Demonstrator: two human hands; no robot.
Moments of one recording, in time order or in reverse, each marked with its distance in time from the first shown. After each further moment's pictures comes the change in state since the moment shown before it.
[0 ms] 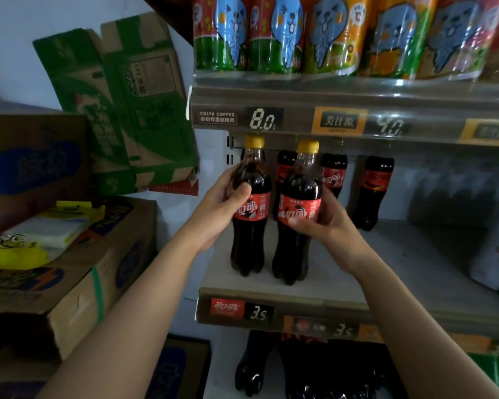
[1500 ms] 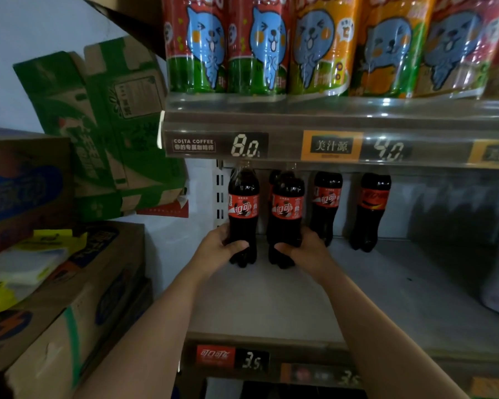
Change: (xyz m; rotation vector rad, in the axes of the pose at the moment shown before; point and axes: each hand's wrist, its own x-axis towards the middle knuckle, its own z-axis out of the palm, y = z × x) left_hand 0.059 -0.094 -0.006 0.340 0.093 -0.189; right_hand 0.082 0.082 -0.004 -0.389 0.210 0.276
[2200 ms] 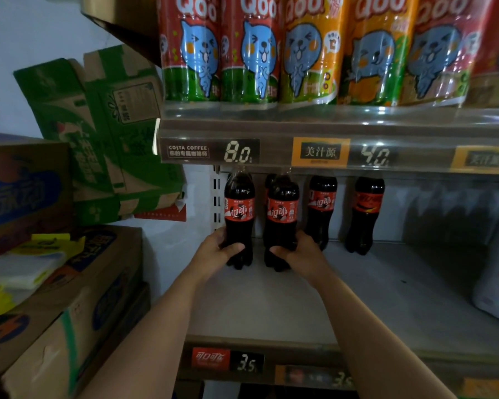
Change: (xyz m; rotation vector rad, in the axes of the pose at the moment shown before) left_hand 0.000 -0.002 0.001 -0.022 -0.004 0.004; right_hand -0.001 0.003 0.001 0.035 -0.007 -0.020
